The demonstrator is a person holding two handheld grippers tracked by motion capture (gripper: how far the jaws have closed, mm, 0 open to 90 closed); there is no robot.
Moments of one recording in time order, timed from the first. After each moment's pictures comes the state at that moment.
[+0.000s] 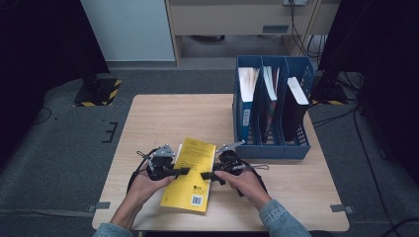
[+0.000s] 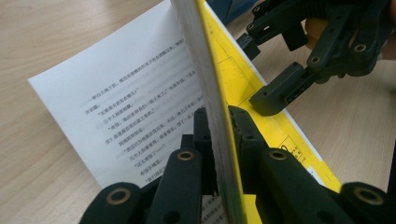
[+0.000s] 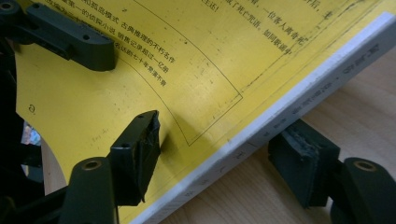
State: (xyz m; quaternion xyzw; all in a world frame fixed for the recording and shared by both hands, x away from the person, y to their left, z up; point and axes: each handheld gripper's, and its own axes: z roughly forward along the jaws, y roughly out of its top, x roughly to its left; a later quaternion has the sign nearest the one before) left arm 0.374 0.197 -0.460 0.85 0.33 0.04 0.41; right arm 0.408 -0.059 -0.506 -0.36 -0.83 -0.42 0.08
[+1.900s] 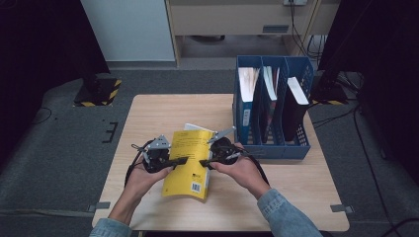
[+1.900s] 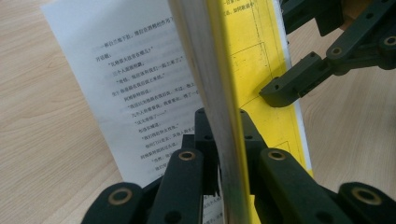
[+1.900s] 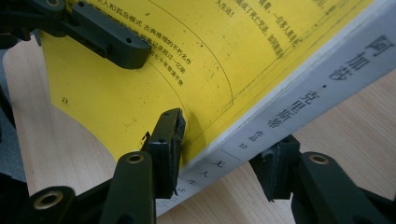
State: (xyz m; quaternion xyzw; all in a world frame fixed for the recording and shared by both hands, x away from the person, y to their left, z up) left arm 0.381 0.202 -0.435 0.83 0.33 0.07 0.44; right arm 0.409 -0.040 -0.435 -0.30 -0.88 -0.37 -0.03
